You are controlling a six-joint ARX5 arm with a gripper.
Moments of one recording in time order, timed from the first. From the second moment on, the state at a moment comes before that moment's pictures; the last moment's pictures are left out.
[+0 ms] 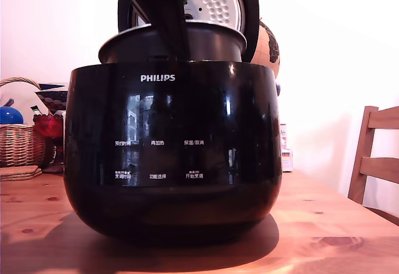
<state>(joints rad) -0.84 1.69 1.65 -1.21 0.17 0.61</state>
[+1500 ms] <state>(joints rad) -0.90 1.72 1.66 -1.22 0.07 0.56</state>
